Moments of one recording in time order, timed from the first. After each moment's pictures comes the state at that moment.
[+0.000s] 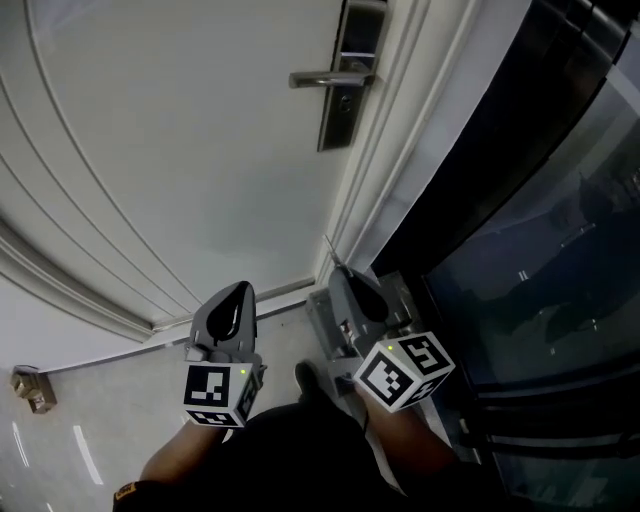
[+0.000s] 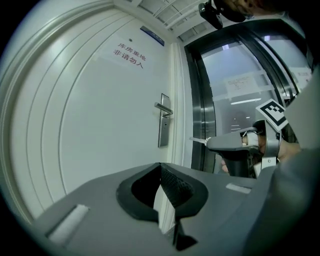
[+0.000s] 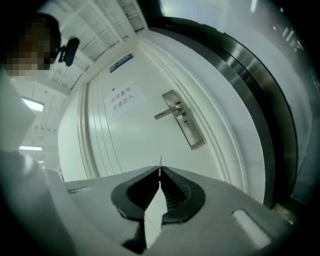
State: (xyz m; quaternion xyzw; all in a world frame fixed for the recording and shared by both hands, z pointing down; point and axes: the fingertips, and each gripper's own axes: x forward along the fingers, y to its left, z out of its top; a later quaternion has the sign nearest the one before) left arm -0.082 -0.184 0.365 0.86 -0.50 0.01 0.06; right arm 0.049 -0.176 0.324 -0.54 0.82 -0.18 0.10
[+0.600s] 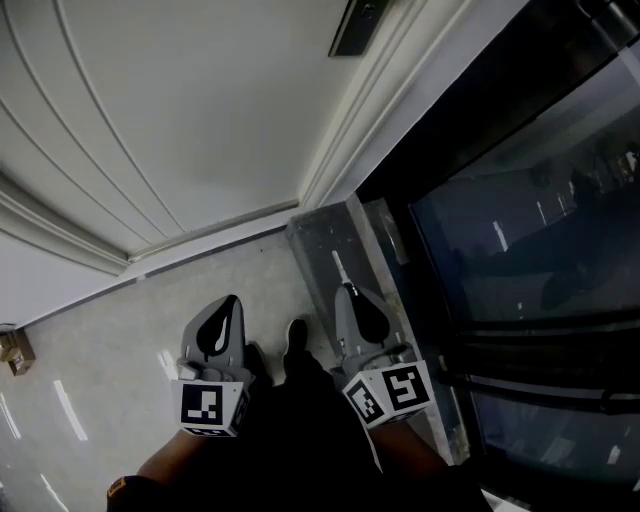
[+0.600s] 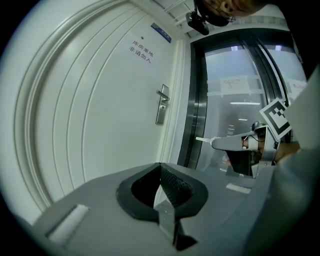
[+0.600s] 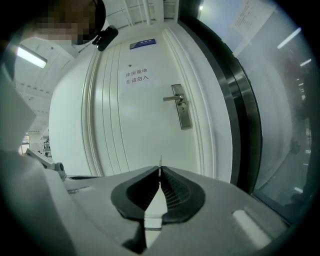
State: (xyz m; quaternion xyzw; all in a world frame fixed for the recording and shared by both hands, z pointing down) left arm -0.128 -0.047 0.451 0.86 -0.48 0.03 0.14; right arm 0.026 -0.034 0.408 -0.62 0.78 -0.13 -0.04
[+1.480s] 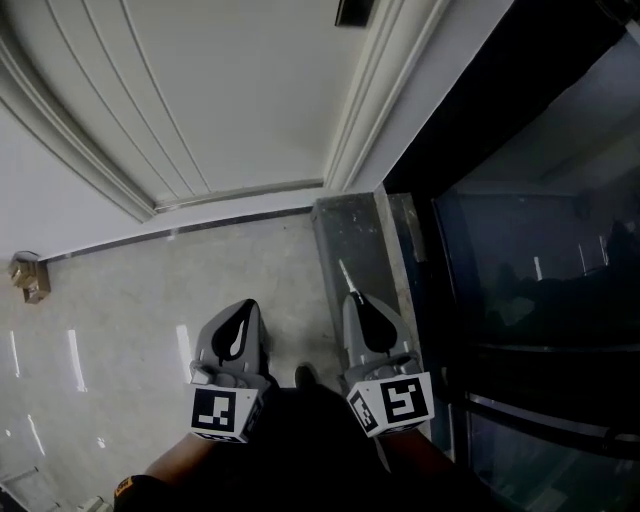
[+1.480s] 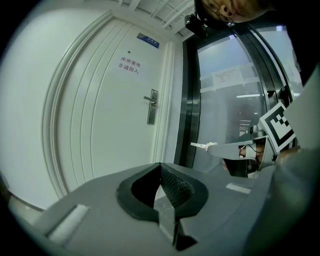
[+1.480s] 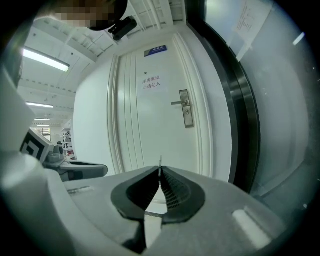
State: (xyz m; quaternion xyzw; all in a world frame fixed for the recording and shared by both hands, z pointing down) left arm -0.034 0.105 0.445 0.82 -0.55 0.05 0.12; right arm 0.104 0.092 0.425 -0.54 0.84 -0.09 -0.07
